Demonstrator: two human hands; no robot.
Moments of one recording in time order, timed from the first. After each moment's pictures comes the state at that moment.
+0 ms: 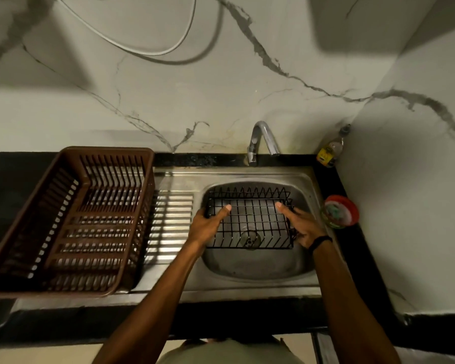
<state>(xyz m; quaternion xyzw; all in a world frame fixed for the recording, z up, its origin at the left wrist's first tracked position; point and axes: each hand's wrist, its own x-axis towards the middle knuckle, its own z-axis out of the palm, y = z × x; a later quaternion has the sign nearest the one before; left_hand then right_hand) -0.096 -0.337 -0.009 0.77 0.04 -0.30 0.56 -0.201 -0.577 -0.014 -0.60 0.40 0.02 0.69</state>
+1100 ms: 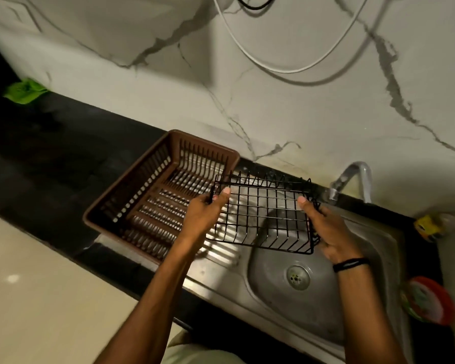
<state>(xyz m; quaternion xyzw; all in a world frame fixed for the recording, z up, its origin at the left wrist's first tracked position) -0.076 -0.212 0.079 0.72 0.11 -0.10 0.67 -0.098 -0.474 0.085 -0.69 0.20 0.06 0.70</state>
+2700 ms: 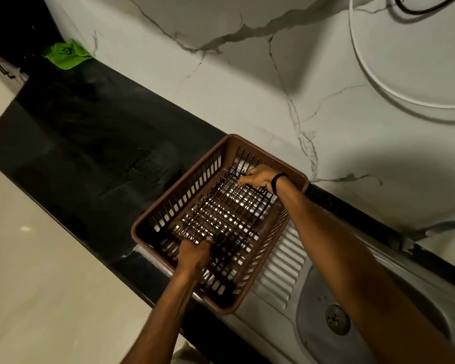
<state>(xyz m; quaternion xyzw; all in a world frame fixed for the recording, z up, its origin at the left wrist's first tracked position) -0.030 -0.056 -0.027 0.62 0.41 -0.12 0.66 0.191 -0.204 0.018 -0.87 0.05 0.34 0.35</state>
